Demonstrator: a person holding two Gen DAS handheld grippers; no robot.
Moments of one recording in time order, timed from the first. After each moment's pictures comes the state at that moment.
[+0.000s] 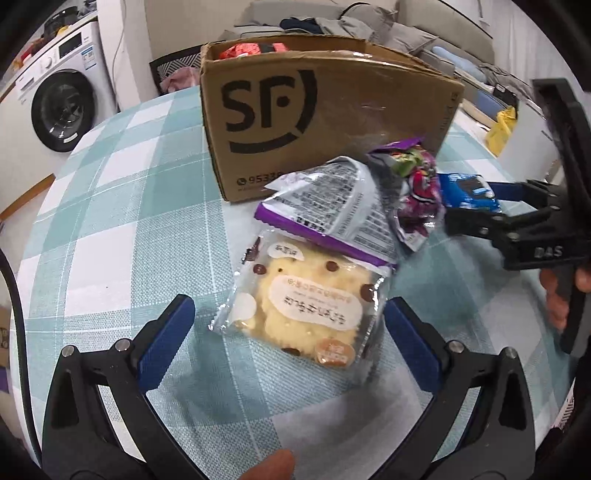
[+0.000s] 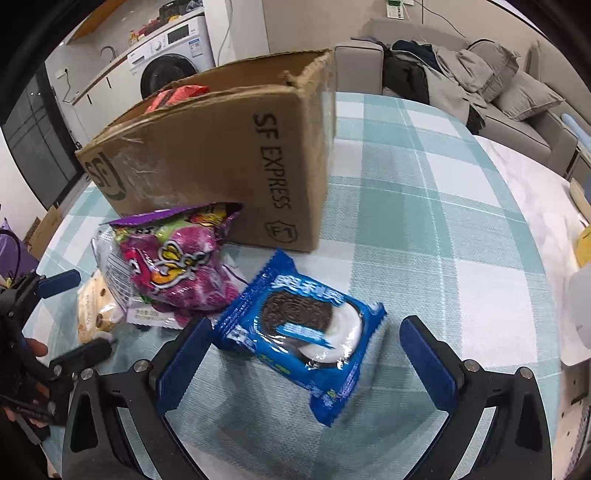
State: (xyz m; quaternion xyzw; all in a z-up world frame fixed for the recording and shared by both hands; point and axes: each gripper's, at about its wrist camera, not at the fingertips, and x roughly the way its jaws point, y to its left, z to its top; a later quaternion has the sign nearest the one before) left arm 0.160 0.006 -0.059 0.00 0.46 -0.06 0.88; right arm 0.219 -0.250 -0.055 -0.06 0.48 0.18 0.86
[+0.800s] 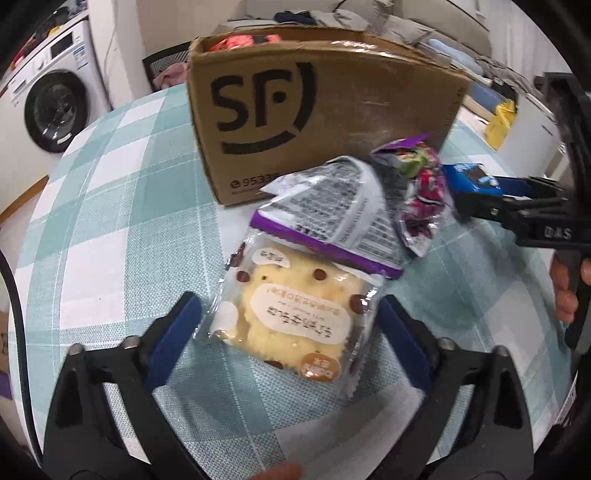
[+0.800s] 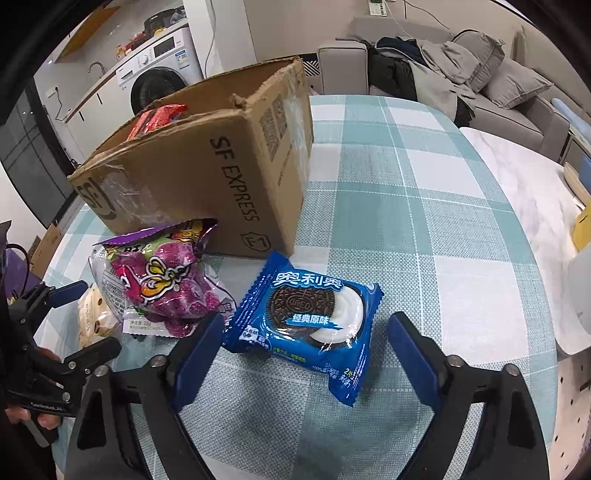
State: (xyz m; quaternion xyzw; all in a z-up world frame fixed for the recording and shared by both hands) left arm 0.175 0.008 -0.064 0.01 0.47 -0.07 0.88; right arm 0.224 -0.264 -0.051 -0.03 0.48 0.17 0.86
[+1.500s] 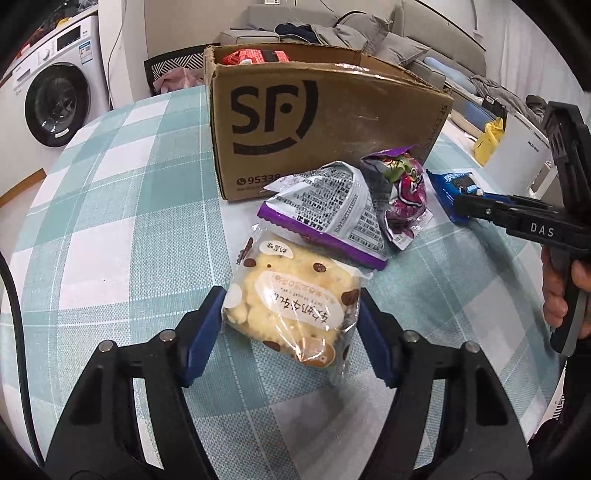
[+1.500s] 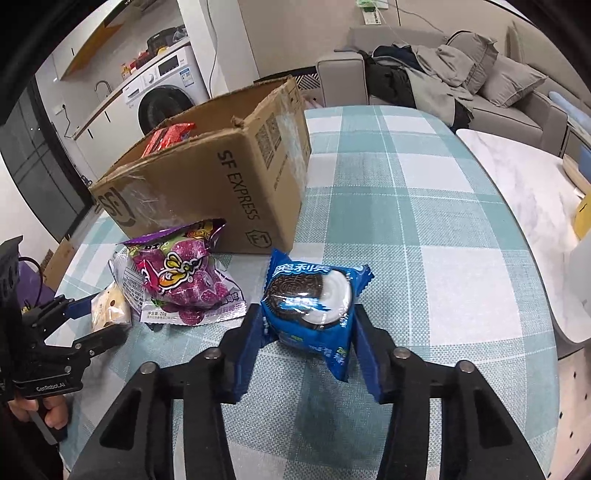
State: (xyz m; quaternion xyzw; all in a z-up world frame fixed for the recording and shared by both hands) left arm 0.152 0.022 -0.058 -0.02 0.45 -0.08 0.89; right arm 0.203 -0.283 -0.043 0.01 0.45 0.18 0.87
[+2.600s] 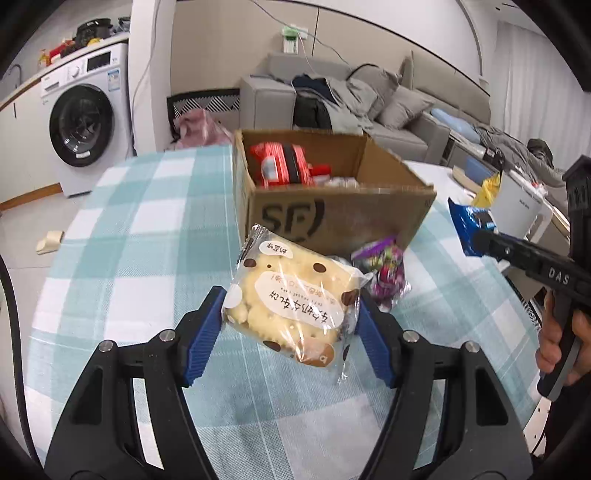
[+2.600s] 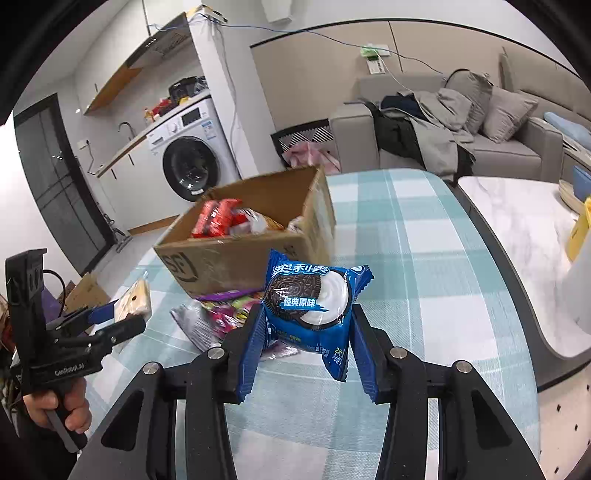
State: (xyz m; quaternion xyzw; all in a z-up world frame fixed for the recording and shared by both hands) left arm 0.120 0.027 0.026 -0.05 0.35 -0.05 0.93; right arm 0.162 -0.288 0.028 0.05 0.36 0.21 0.91
